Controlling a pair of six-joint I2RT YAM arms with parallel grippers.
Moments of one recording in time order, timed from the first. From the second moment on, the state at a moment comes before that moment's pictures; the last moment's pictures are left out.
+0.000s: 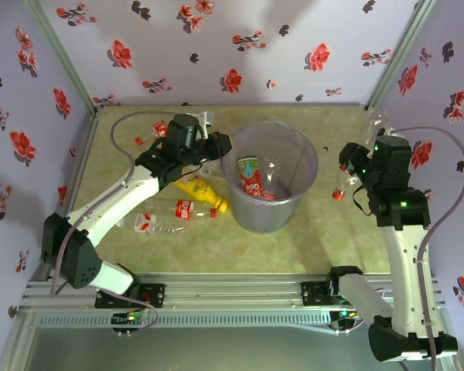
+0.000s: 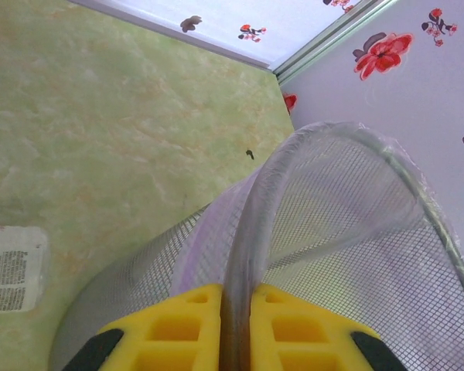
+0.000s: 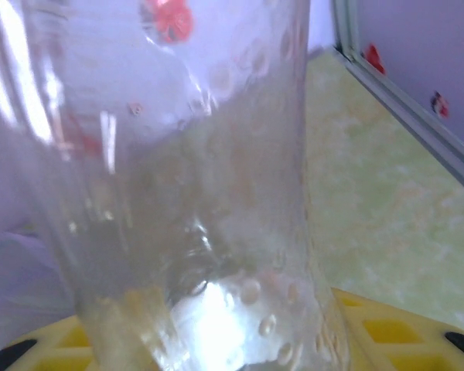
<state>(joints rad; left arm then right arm) -0.66 1.47 1.29 -0.26 0.19 -0.73 0.05 0.90 1.27 -0.86 0.07 0.51</state>
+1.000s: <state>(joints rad) -0.66 1.49 1.30 -0.23 0.19 -0.75 0.54 1.34 1.43 -0.75 -0.11 0.45</state>
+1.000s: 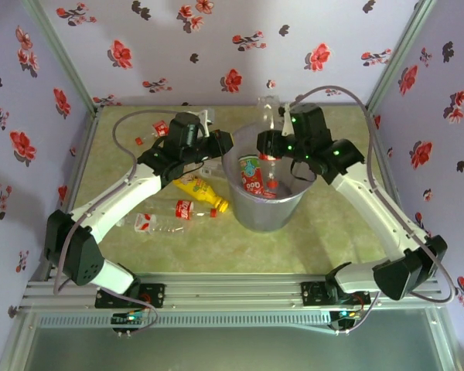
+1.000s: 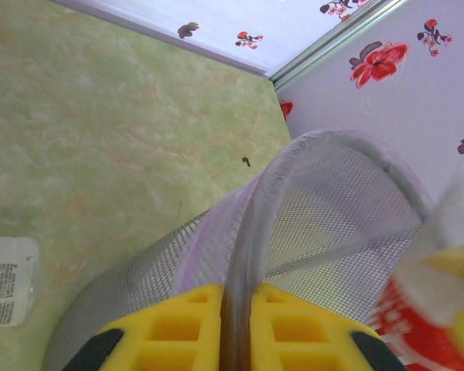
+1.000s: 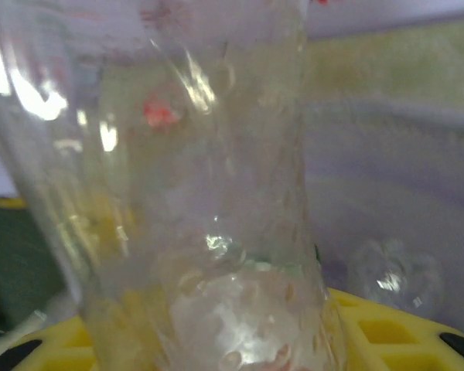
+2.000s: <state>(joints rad) -0.66 1.50 1.30 -0.21 0.19 -0.76 0.57 1.34 1.42 -0.88 0.01 0.32</state>
